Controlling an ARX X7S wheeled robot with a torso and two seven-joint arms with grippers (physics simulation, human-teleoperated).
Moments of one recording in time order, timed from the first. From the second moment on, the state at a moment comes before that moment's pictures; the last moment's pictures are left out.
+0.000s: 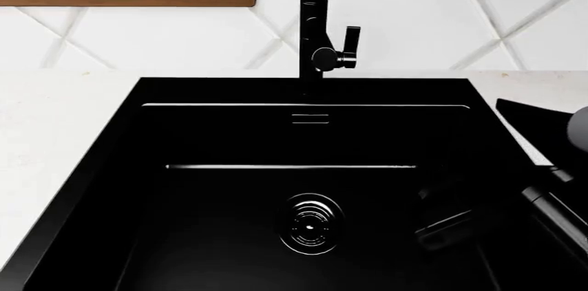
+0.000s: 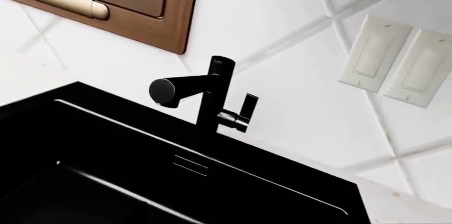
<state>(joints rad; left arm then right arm) -2.24 -0.74 0.83 0.54 -1.79 -0.67 -0.87 1.09 1.07 -0.21 -0.92 2.25 0.96 1.26</state>
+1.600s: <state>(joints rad) -1.20 -0.51 0.04 1.04 -1.94 -1.52 -1.21 1.53 1.15 -0.20 -0.88 2.30 0.93 1.38</state>
